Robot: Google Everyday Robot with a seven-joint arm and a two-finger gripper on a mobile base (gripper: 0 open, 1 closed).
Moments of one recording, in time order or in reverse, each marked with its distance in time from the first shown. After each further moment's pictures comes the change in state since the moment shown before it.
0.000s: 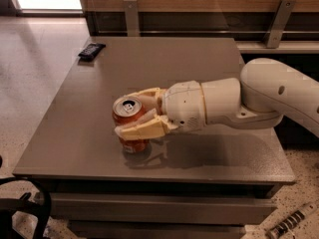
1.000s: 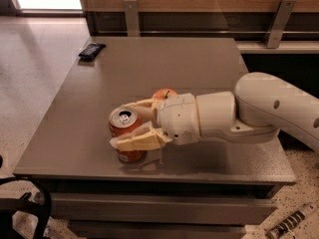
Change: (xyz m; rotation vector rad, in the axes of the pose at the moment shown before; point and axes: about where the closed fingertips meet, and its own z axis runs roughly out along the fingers) arm 0.015 0.014 0.013 0.023 0.014 0.009
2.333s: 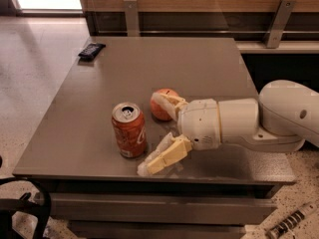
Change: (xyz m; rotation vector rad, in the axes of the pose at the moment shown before) arm 0.020 -0.003 -0.040 0.084 0.028 0.062
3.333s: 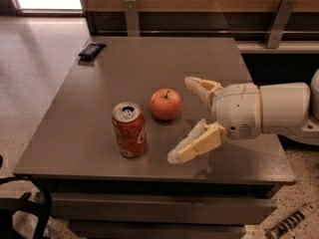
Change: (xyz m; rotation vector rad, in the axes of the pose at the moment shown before) arm -0.019 -0.013 -0.065 0.117 0.084 -0.030
